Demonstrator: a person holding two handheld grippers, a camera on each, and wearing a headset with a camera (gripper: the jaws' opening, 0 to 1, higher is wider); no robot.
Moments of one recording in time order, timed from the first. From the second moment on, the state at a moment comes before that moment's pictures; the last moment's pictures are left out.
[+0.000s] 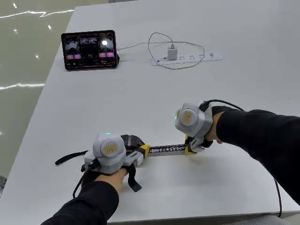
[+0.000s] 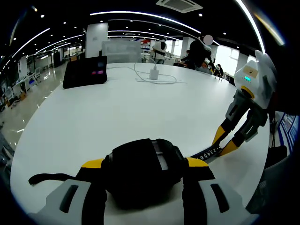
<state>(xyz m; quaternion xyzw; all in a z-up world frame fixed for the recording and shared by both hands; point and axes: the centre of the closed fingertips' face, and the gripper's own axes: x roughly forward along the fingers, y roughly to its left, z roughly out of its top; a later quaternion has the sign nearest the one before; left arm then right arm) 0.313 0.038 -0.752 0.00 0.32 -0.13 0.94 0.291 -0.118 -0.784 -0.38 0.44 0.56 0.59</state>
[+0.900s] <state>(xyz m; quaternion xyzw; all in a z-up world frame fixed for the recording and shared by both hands) 0.313 0.038 -0.752 -0.01 0.32 -0.13 0.94 0.290 -0.109 -0.784 -0.37 0.44 0.56 0.59</state>
